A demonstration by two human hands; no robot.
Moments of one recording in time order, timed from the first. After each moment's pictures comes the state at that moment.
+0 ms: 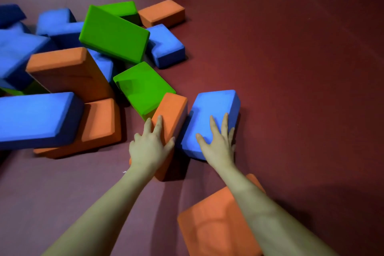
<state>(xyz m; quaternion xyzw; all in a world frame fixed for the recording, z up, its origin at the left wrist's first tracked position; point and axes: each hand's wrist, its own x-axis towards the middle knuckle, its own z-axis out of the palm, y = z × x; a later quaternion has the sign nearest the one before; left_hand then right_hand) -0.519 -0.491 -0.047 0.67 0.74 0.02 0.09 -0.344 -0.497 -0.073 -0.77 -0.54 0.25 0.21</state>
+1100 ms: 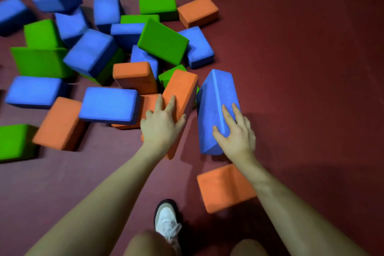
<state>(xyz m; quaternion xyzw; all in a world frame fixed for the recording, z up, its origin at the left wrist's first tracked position) -0.576 -0.508 0.240 0.61 0.77 0.04 0.15 -0.389 -0.523 0.205 -0.70 -0.68 0.13 0.18</state>
